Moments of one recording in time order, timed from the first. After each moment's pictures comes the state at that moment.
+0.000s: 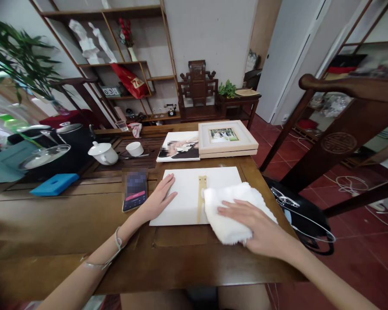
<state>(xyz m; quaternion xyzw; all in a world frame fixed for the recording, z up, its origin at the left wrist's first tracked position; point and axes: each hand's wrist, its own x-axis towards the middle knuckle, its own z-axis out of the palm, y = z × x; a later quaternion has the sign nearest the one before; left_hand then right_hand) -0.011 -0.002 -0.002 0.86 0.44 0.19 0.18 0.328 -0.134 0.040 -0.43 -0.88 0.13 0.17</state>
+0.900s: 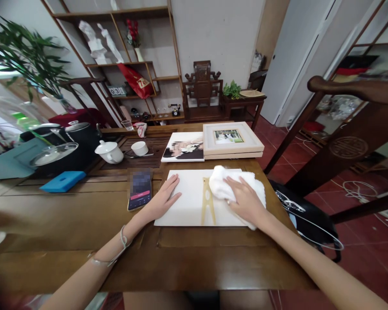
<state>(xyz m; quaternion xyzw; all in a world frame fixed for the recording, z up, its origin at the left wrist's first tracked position) -0.011 -0.003 0.001 0.86 0.44 0.17 0.19 0.307 -0.063 0.024 -0.55 -0.81 0.03 0.20</state>
